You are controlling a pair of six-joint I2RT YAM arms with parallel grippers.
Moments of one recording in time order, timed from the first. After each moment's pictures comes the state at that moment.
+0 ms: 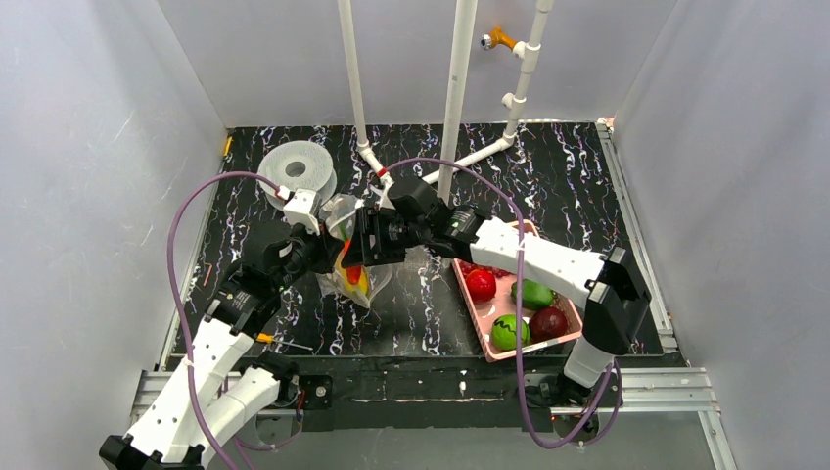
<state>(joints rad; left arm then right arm) -0.43 0.71 0.79 -0.49 0.07 -0.24 1.01 1.67 1.44 -0.33 -0.34 0.85</state>
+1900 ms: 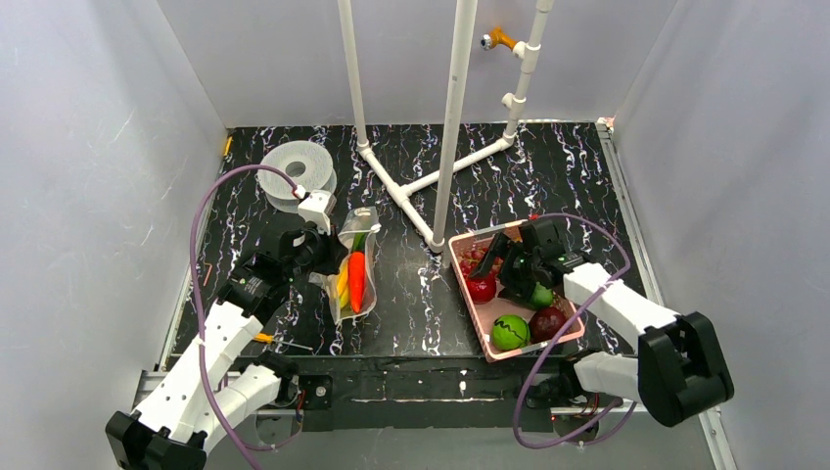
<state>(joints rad) -0.43 0.82 0.80 -0.54 0.09 -0.20 0.42 1.17 0.63 -0.43 -0.24 0.87</state>
